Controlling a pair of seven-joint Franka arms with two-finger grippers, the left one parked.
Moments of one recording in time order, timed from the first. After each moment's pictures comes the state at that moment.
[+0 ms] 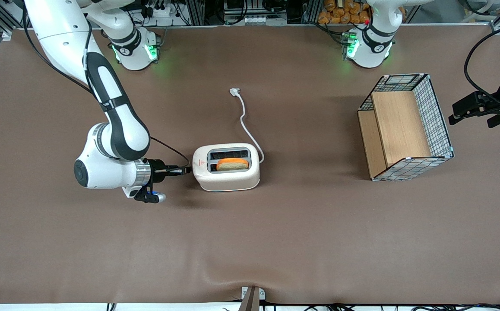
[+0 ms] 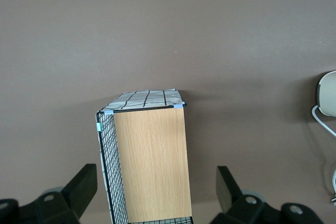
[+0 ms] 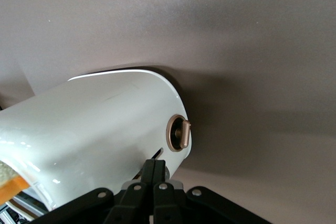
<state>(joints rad) 0.27 0.58 -0.01 -1.70 0.72 2.03 -0.04</state>
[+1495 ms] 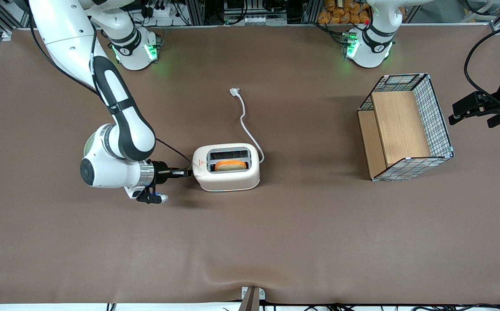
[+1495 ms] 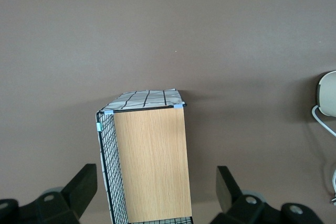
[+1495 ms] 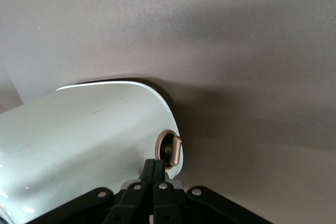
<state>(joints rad) 0.28 0.60 -0.01 -1.72 0.72 2.10 -0.07</state>
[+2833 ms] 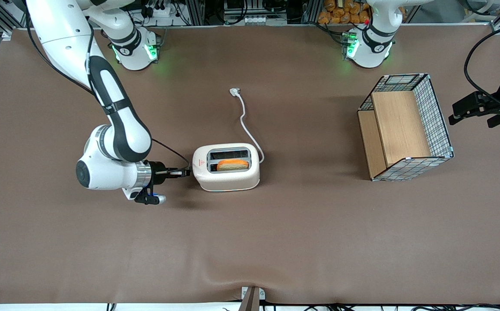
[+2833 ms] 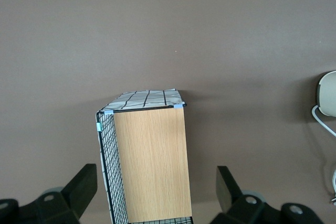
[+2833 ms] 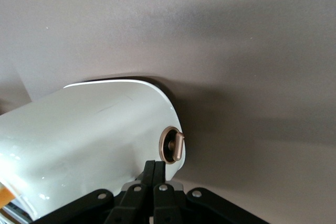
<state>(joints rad) 0.26 0.60 -0.01 -1.69 0.72 2.04 -0.07</state>
